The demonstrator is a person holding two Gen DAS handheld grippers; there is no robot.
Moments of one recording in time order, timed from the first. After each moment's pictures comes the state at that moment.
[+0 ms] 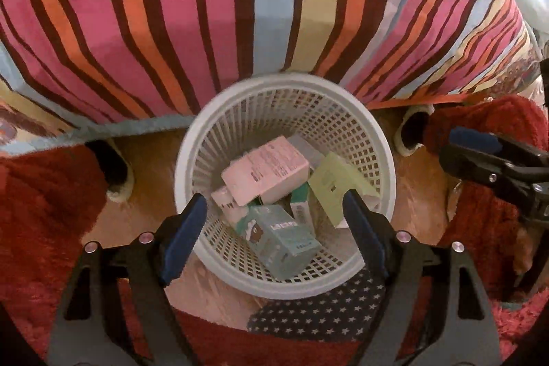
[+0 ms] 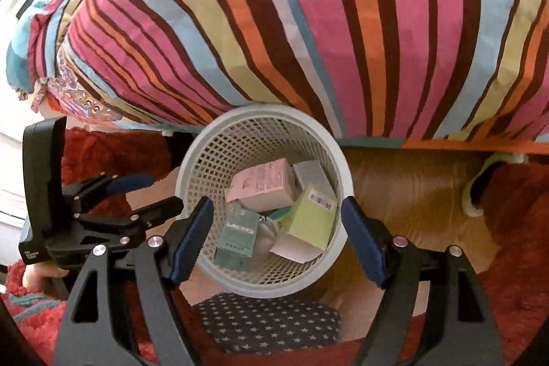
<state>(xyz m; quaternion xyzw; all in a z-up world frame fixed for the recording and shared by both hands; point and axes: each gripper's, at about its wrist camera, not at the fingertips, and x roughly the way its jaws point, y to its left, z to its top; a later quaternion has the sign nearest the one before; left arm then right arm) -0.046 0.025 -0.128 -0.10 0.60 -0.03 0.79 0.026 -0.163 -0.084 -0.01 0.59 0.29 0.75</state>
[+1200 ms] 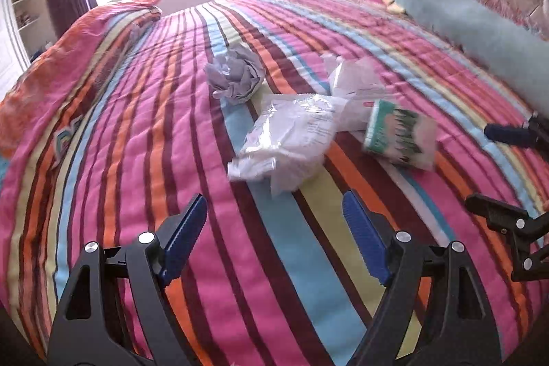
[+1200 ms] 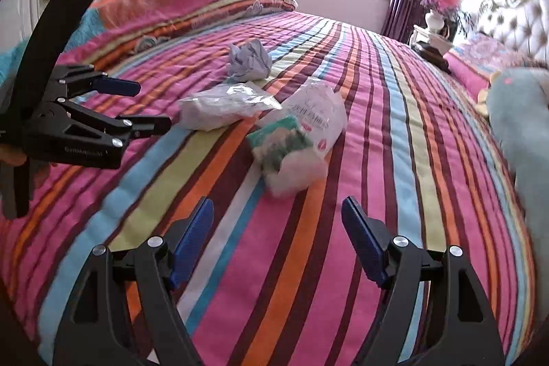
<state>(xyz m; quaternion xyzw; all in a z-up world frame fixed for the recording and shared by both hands) 0.425 0.148 0.096 0.06 0.41 0.00 0.91 0.409 -0.014 0.084 -0.20 0.34 0.28 0.88</state>
